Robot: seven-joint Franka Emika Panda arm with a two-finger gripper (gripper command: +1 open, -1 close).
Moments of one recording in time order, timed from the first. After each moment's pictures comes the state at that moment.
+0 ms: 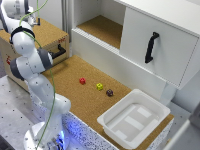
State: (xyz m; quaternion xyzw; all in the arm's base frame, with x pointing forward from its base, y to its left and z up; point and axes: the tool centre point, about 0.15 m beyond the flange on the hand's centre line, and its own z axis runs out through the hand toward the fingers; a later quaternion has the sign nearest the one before) arm 0.139 0.464 0.533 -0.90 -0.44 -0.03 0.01
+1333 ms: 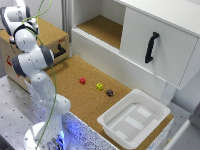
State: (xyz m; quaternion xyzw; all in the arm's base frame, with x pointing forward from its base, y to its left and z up) arm 0.171 0.448 0.456 -0.95 -0.31 0.01 -0.02
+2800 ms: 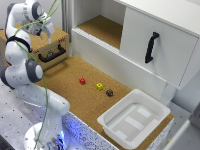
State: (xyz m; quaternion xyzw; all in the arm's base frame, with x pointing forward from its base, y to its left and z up) arm 0.246 0.216 0.526 -0.99 0.06 -0.08 -0.05
